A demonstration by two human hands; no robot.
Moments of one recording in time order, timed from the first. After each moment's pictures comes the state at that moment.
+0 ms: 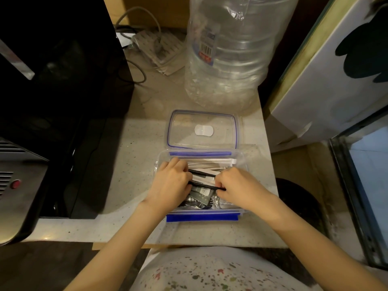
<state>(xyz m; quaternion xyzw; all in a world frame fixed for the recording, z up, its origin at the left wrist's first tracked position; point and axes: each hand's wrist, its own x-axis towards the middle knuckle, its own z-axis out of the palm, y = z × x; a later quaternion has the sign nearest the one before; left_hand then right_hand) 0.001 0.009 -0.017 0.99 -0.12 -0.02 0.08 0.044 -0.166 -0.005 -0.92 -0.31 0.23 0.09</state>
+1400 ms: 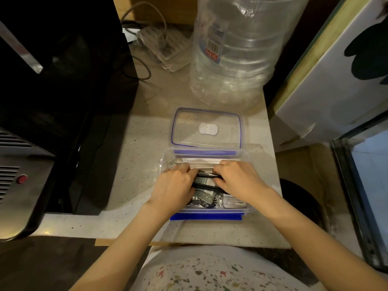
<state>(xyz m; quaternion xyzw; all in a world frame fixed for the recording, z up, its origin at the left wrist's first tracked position) -0.003 0.006 -0.019 0.99 -0.08 -0.09 0.10 0.057 -0.155 -0.012 -0.93 -0.34 0.15 0.03</state>
